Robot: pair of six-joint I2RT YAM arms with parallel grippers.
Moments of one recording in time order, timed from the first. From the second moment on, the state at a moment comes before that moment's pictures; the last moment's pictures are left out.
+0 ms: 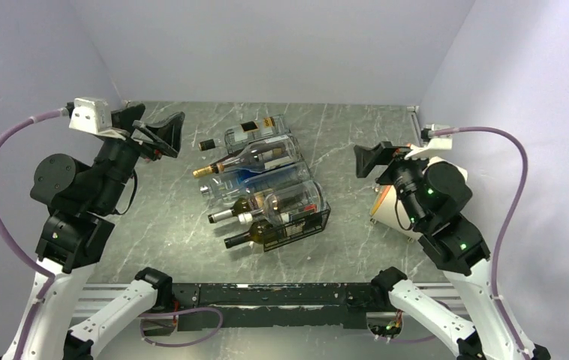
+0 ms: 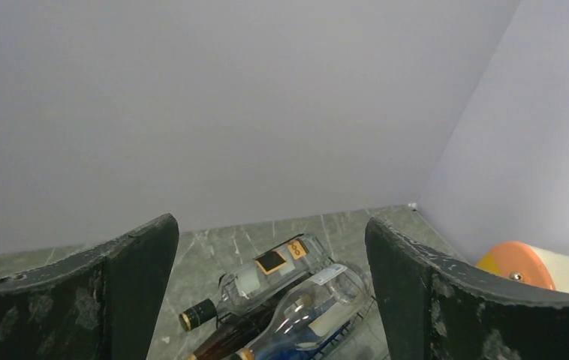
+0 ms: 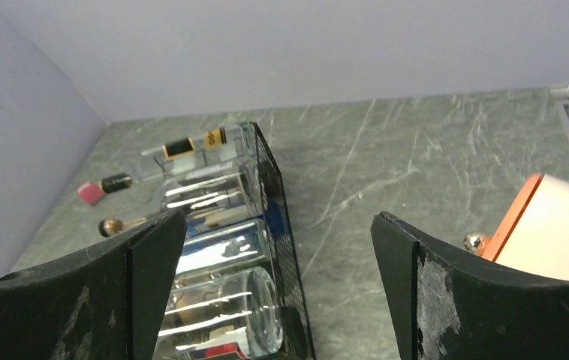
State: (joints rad) left arm -0.40 0.75 1.29 -0.25 -0.07 -0.18; right arm 0.54 0.69 1.17 -0.50 0.33 0.27
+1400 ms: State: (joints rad) left arm -0.38 0.92 1.09 -0.57 -0.15 -0.42; right arm 0.93 1.13 1.19 -0.48 -0.01 -0.03
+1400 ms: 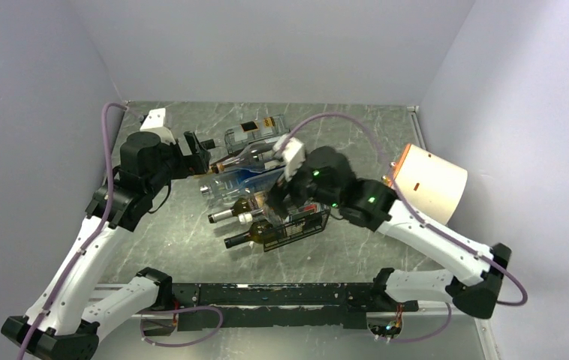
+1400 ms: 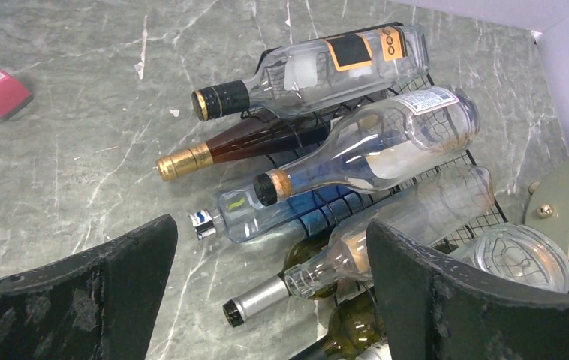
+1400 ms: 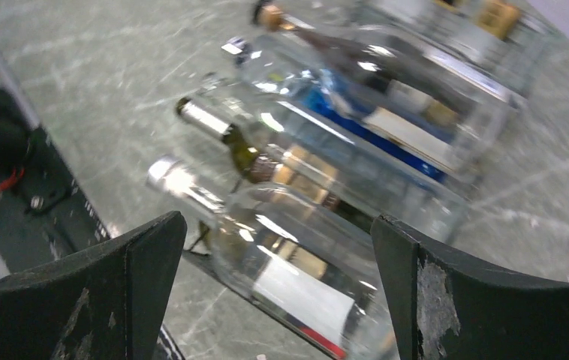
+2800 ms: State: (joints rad) left arm -0.38 0.80 1.08 -0.64 -0.25 -0.40; right arm 1.35 1.65 1.22 -0.36 0.57 -0.78
